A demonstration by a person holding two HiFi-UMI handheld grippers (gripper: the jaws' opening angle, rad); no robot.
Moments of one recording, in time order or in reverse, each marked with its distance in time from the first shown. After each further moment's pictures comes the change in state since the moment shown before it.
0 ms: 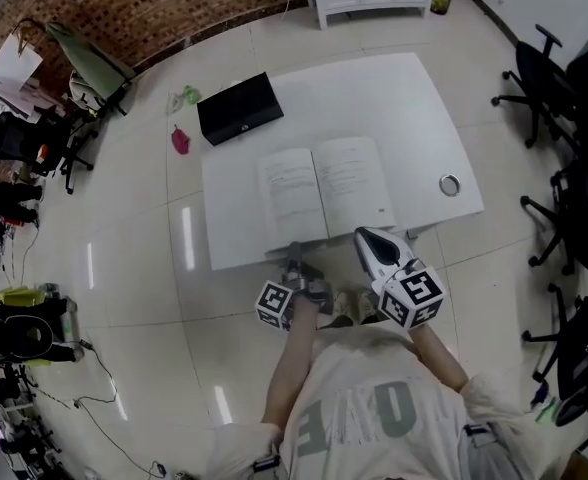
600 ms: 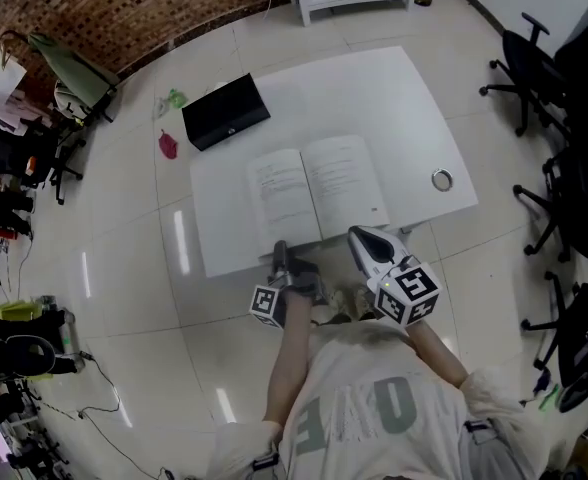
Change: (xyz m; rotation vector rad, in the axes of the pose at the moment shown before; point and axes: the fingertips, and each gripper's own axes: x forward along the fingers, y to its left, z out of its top) left arm 0.016 0.018 0.017 -0.280 -0.124 -0.028; right arm 0.008 -0.011 -0.006 0.019 0.018 -0.019
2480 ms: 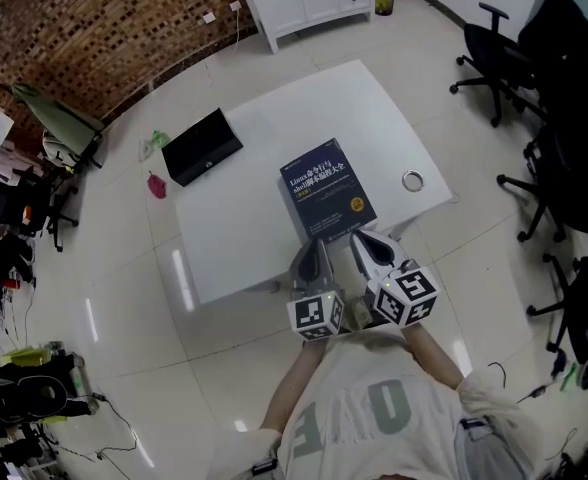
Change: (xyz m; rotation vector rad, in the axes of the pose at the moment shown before) left arm -0.029 -0.114 -0.195 1.608 0.331 -0.361; right arm -0.052 -0.043 0.015 0.067 -0.123 -0.146
